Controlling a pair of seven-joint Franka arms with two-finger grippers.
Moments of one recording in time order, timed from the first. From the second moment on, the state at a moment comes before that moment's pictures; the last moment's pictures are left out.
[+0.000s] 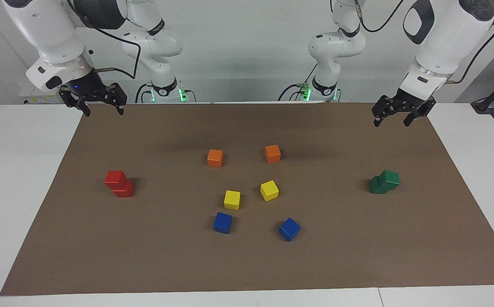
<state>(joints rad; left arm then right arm) 0.04 -0.03 -0.11 -1.67 -0.02 1.65 -0.01 0.03 -0.06 -0.06 -1.66 -0.02 1.52 -0.07</state>
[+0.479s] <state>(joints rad) 0.04 -0.03 -0.11 -1.67 0.02 1.65 -0.01 0.03 -0.06 -0.07 -1.66 -0.02 1.52 -0.07</state>
